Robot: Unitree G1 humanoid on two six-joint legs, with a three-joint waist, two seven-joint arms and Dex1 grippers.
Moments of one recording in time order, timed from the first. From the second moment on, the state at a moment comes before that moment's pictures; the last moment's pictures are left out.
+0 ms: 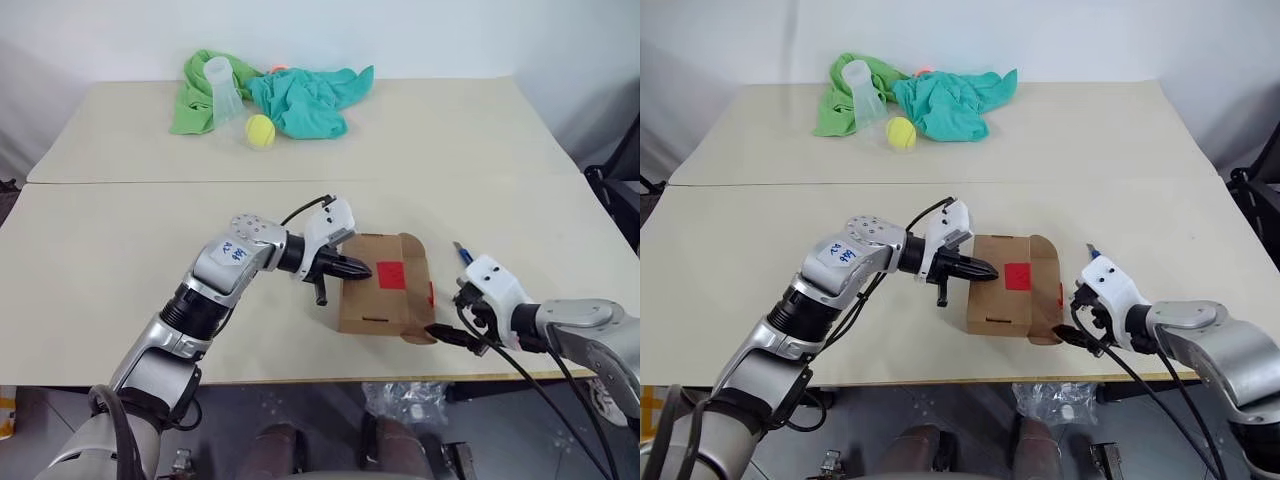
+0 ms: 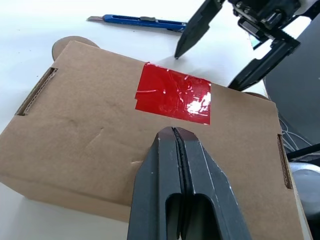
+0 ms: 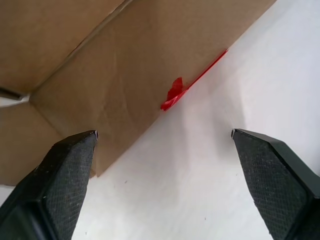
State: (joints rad) left arm -0.87 0.39 -0.37 0.09 -0.29 0.76 -0.97; right arm -0.20 -0.95 -0.04 -0.54 0.53 1.16 0.63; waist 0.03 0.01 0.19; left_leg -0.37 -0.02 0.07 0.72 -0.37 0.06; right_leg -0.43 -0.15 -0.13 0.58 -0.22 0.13
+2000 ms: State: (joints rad) left arm -0.79 0.45 -0.33 -0.03 -0.28 0.80 -0.97; right arm -0.54 -0.64 -0.23 -0.02 0.79 1.50 0.69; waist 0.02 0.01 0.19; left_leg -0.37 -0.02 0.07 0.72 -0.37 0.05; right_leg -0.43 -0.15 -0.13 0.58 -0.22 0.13
